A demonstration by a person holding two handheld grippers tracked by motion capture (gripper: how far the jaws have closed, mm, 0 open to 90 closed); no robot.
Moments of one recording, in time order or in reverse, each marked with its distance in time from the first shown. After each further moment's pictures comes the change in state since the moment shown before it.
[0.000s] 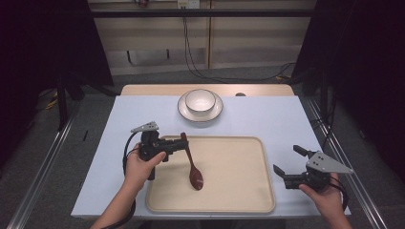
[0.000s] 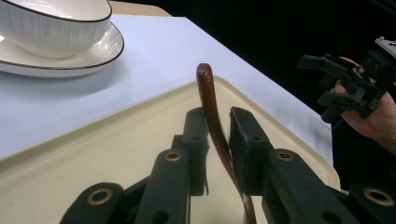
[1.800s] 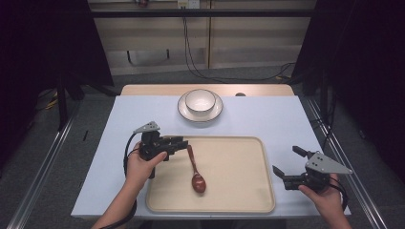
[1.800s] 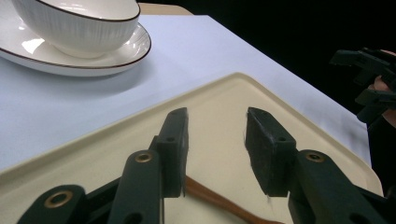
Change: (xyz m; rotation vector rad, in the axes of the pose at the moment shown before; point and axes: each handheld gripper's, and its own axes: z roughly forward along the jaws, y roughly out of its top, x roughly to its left) left arm 0.008 -0.003 0.004 0.004 0.095 0.034; right arm 0.003 0.000 0.000 0.008 0.007 -0.003
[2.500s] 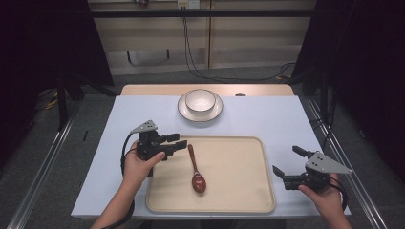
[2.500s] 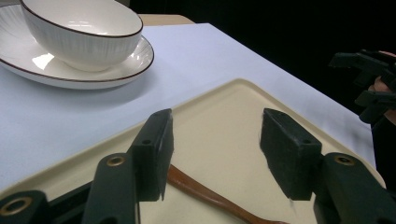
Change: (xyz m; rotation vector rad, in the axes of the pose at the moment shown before) left arm -0.001 0.004 -0.008 -0.025 0.010 0.037; right arm 0.000 0.000 0.000 -0.001 0.001 0.000
